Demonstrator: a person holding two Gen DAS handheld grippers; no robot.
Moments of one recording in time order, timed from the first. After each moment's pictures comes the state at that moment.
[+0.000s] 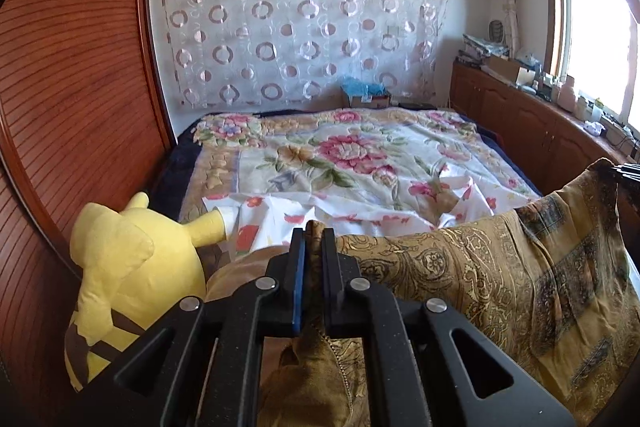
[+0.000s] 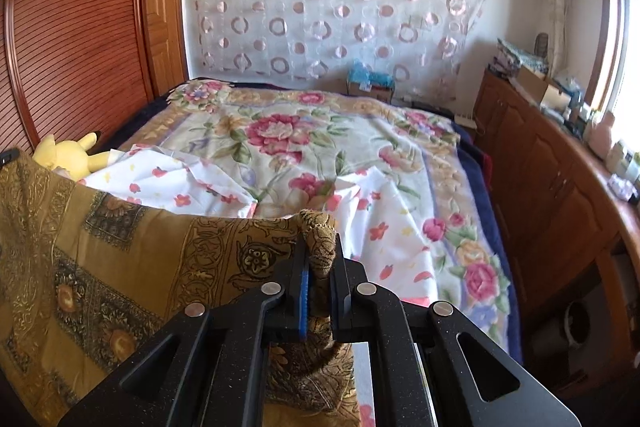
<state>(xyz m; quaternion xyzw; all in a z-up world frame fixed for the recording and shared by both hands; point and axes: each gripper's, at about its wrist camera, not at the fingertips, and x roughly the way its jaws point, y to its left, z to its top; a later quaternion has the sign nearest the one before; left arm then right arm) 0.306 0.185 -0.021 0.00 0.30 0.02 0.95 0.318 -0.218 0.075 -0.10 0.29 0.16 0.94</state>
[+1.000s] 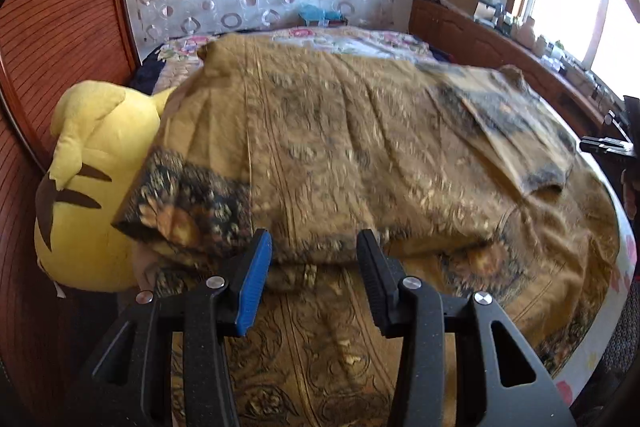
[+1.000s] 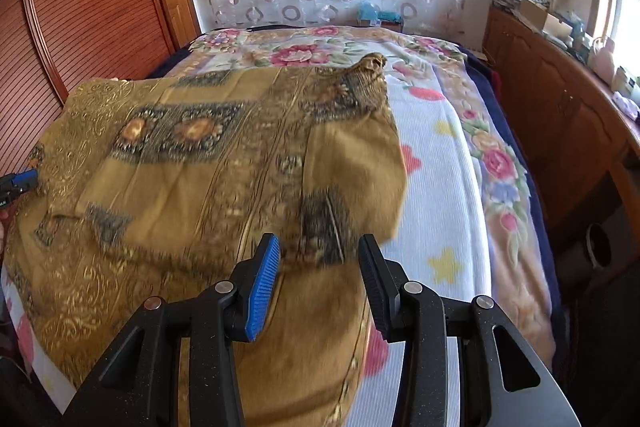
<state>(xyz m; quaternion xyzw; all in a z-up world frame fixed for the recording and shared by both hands) 0.155 0.138 -0.092 -0.01 0.42 -0.05 0.91 0.166 -0.277 0.025 -0.06 0.38 0.17 0.91</state>
